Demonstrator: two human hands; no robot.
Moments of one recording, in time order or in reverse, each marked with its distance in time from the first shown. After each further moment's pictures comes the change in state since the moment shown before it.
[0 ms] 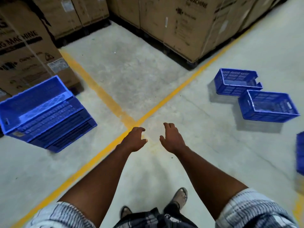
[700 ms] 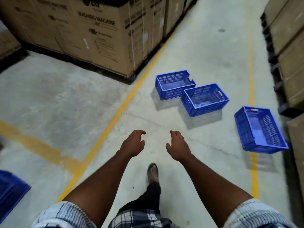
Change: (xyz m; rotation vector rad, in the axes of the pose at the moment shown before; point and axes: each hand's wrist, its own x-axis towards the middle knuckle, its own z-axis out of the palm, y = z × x) left_hand 0.226 0.356 0.118 0.150 -0.043 0.387; right_hand 0.034 0.365 -0.186 0.063 0.178 0.410
